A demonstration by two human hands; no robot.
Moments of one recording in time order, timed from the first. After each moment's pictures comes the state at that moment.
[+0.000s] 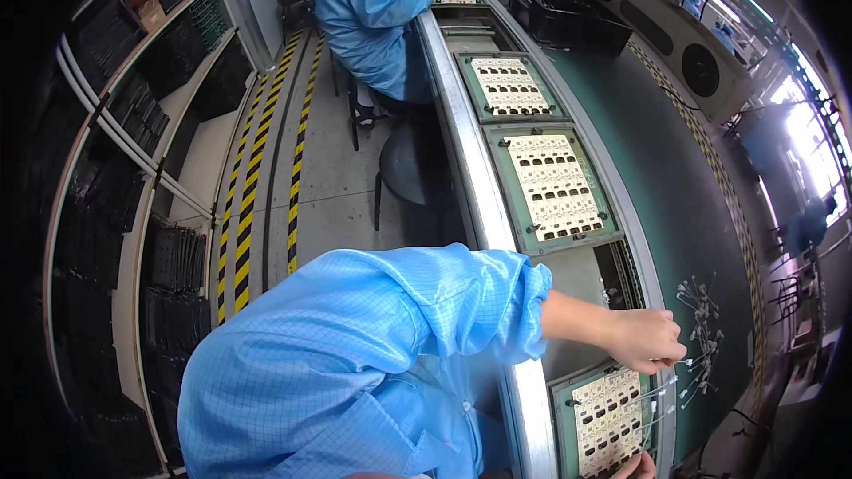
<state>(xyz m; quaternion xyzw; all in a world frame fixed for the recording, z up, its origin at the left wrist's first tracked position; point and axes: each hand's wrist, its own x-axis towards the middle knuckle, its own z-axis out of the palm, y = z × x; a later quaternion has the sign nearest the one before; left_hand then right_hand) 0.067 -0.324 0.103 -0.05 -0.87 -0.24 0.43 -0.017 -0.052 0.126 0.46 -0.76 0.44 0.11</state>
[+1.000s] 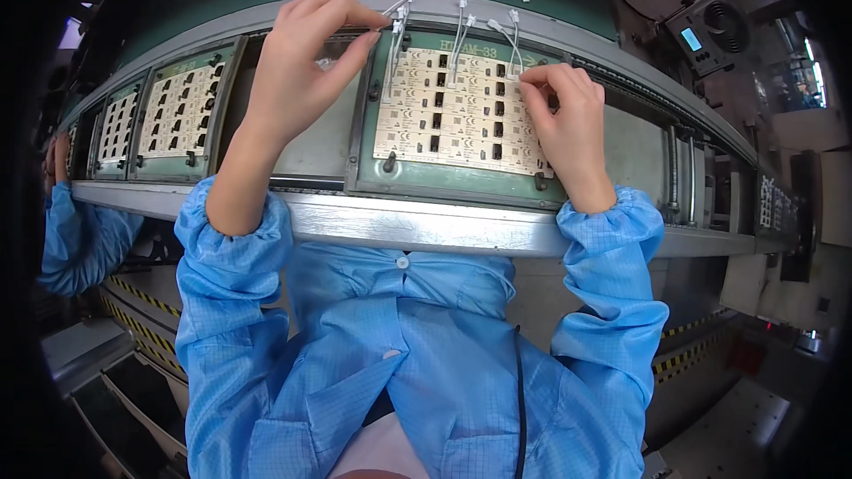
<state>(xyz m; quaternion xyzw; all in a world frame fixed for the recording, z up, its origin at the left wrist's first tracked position) 0.105 -0.309 0.139 -0.06 -0.89 -0.19 0.40 -0.049 -0.061 0.114 0.47 -0.82 0.31 0.12</state>
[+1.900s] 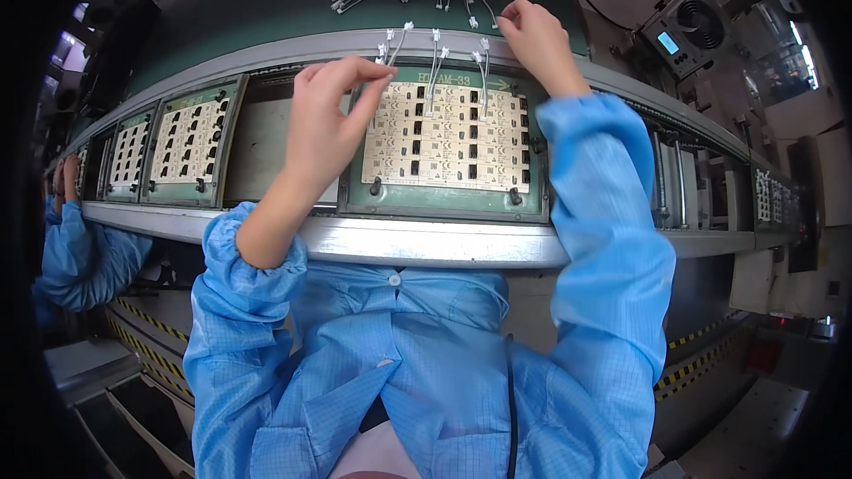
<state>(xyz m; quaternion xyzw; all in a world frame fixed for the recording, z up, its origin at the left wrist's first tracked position) 0.098 -0.266 0.129 0.05 -0.88 -0.27 0.39 -0.168 -0.126 0.120 0.38 -0.88 0.27 0.06</state>
